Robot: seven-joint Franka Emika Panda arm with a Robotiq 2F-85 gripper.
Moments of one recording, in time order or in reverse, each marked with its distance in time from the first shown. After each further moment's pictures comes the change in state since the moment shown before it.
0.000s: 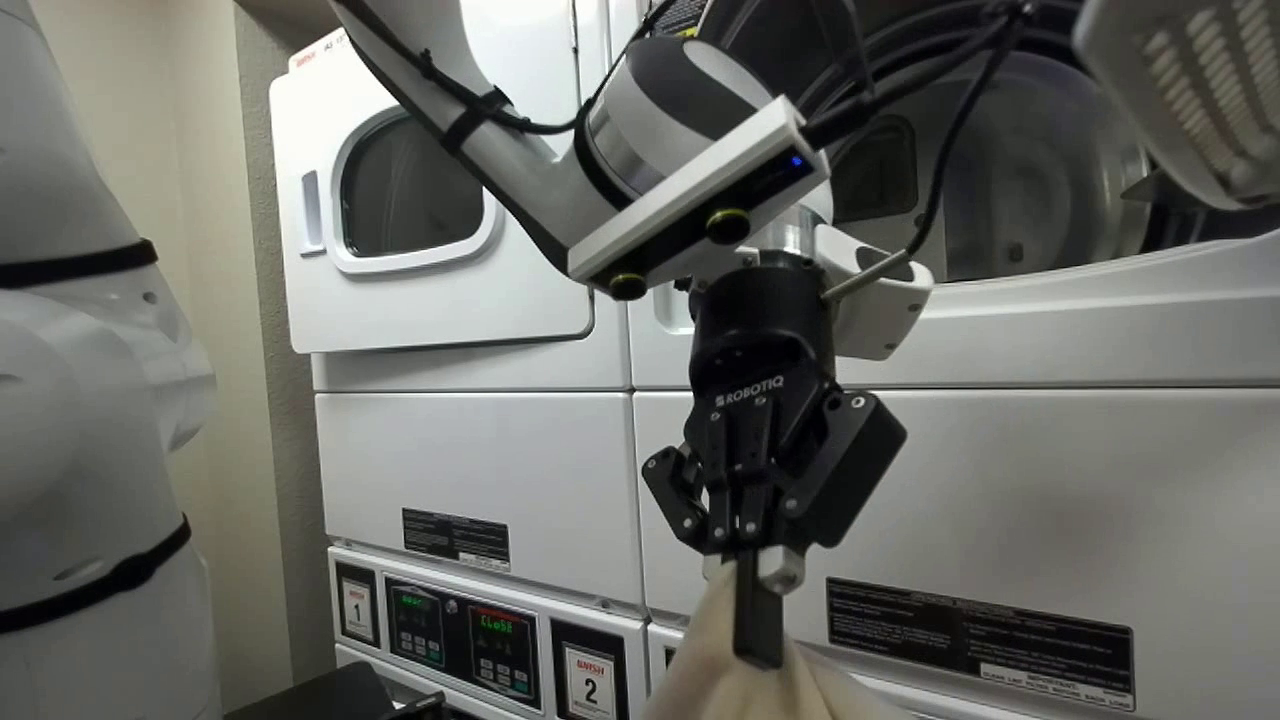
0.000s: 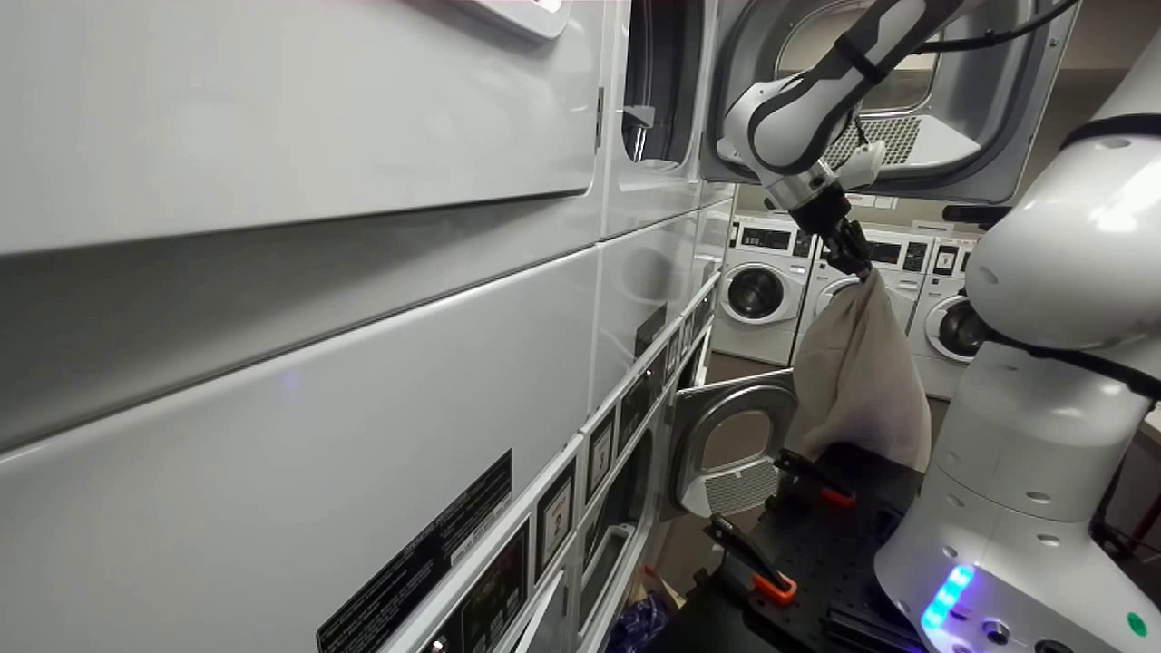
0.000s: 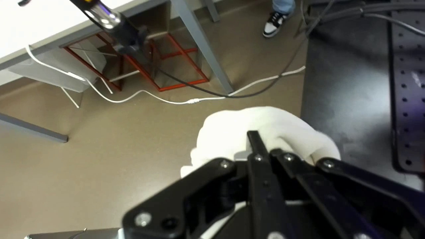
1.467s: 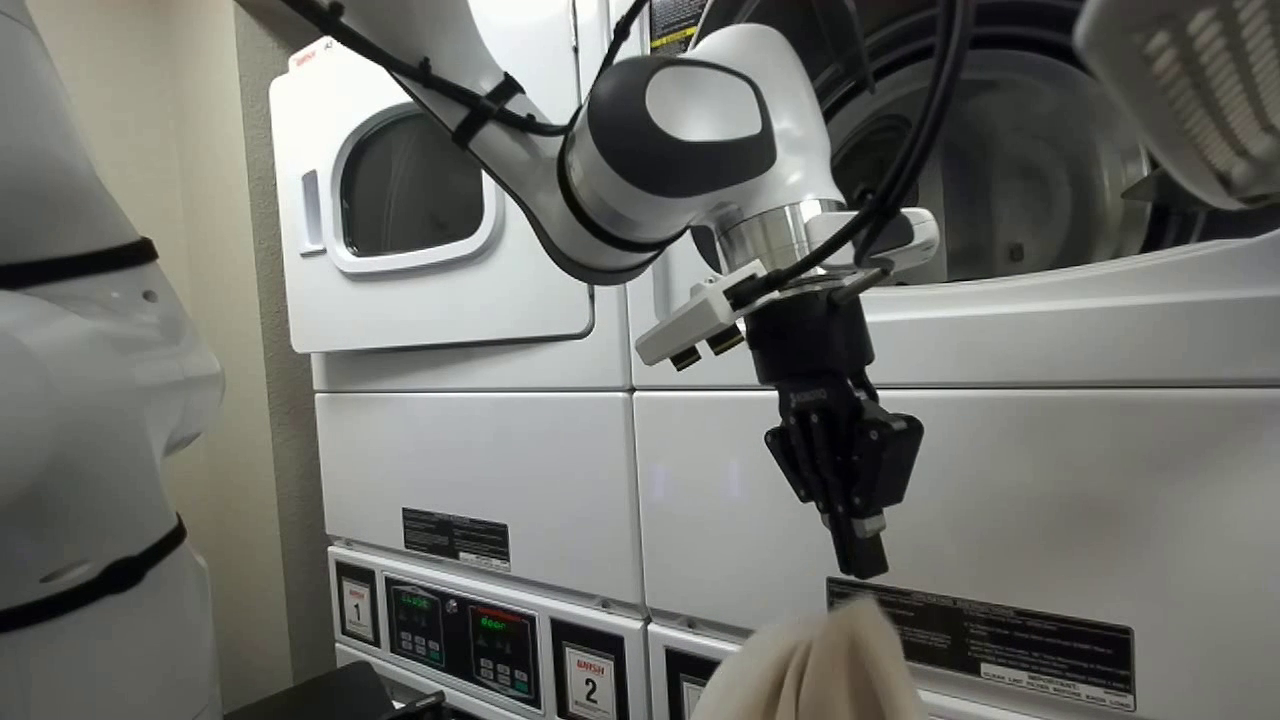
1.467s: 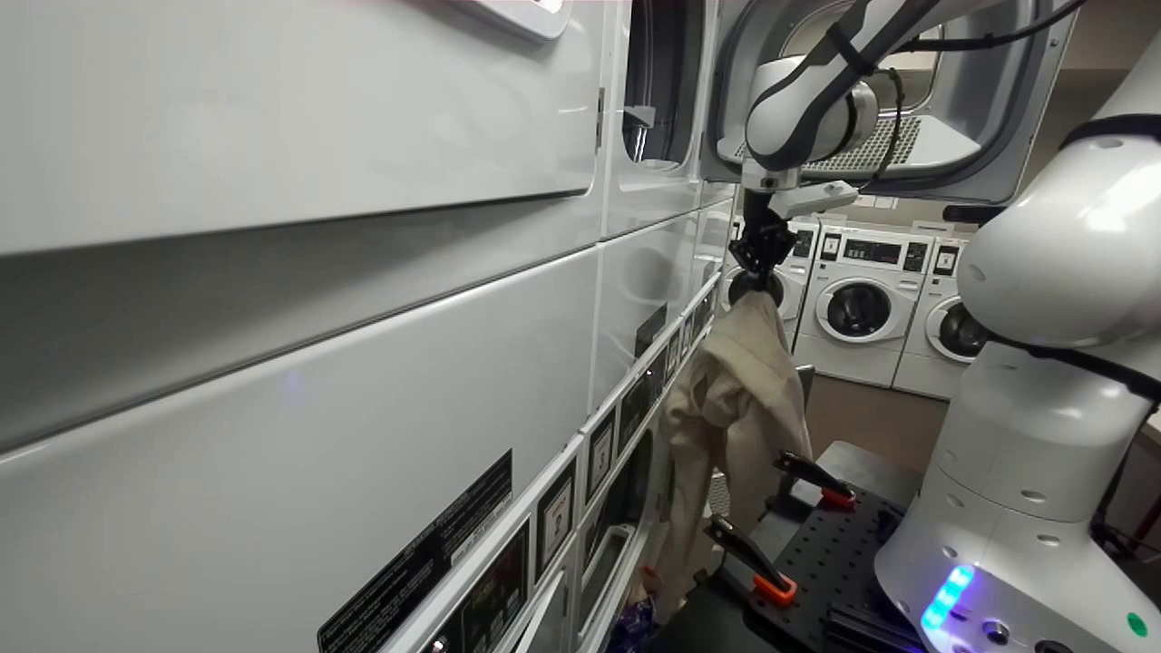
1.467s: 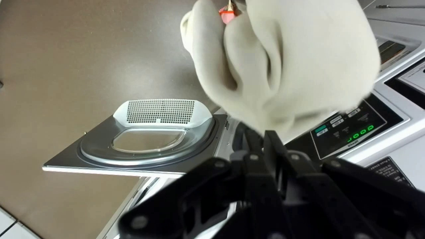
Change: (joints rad) arm -0.059 -0.013 0.023 -0.063 0.357 0.658 0.349
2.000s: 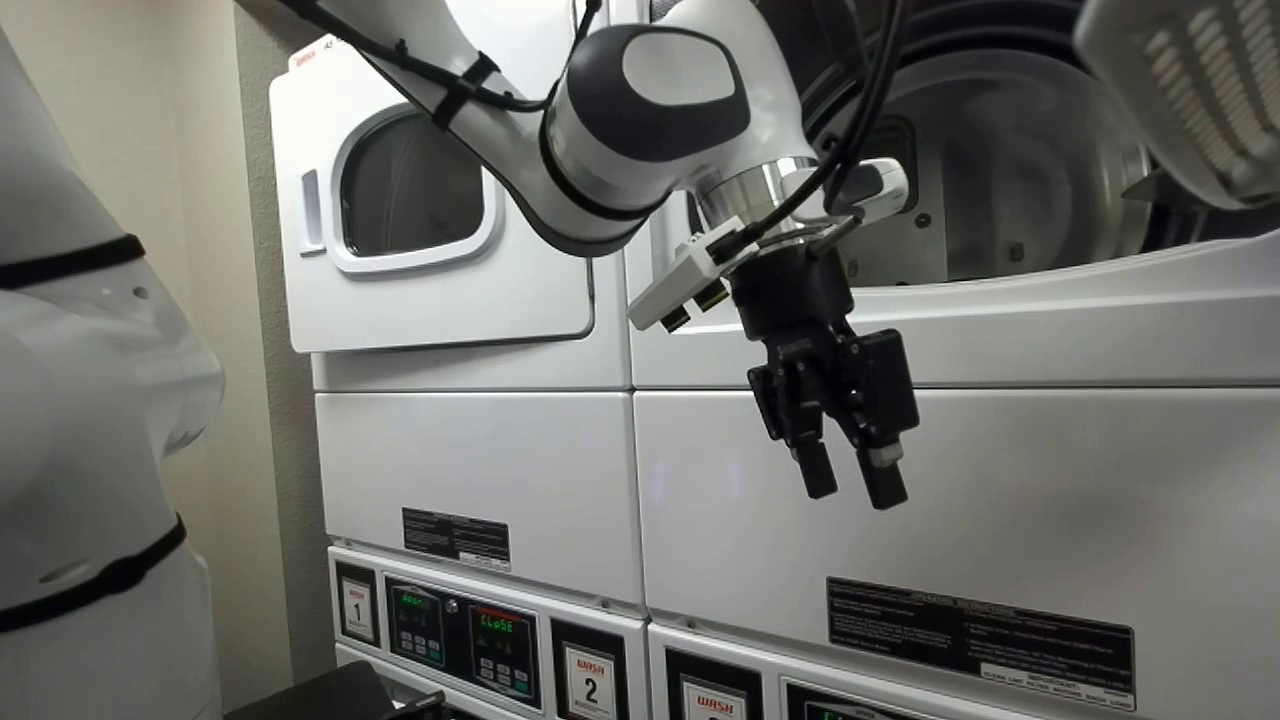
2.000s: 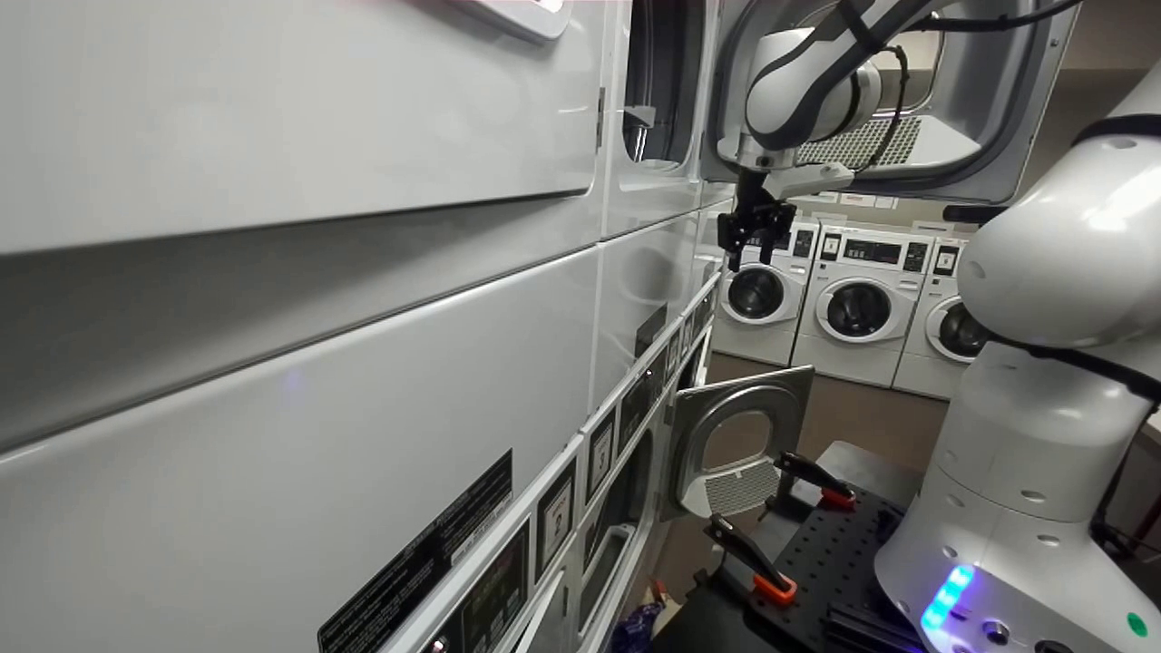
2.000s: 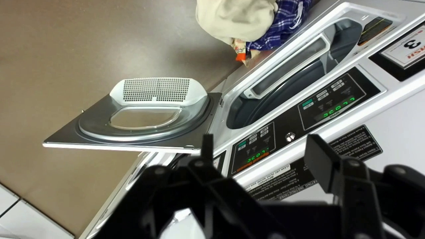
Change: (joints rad) arm -0.001 -0.072 0.046 -0.001 0.016 0.000 0.019
